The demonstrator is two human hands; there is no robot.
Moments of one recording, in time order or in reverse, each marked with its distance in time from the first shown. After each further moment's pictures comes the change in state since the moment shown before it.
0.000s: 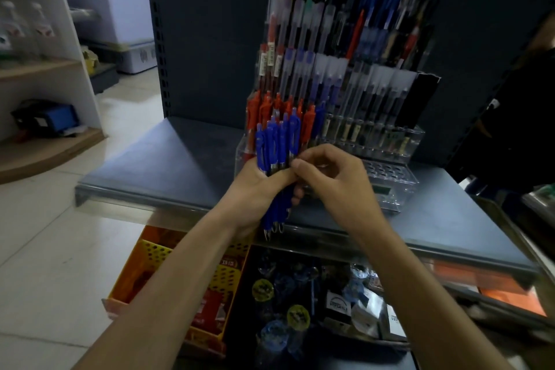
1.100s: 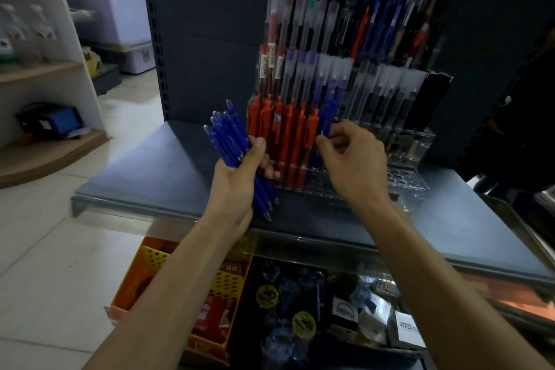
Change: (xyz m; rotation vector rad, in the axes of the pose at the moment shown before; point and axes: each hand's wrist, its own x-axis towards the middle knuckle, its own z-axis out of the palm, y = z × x) left_hand 0.022 -0.005 -0.014 -0.170 0.404 0.185; right_hand 0.052 0.014 -0.012 -0.535 0.317 -0.060
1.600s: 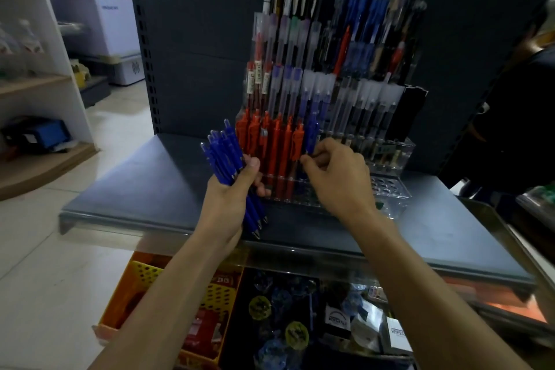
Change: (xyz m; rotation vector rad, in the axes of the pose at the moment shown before) left_hand -0.004 -0.004 -0.002 0.061 -0.046 0.013; right_hand -0.005 -0.003 -0.005 -0.092 -0.087 -0.006
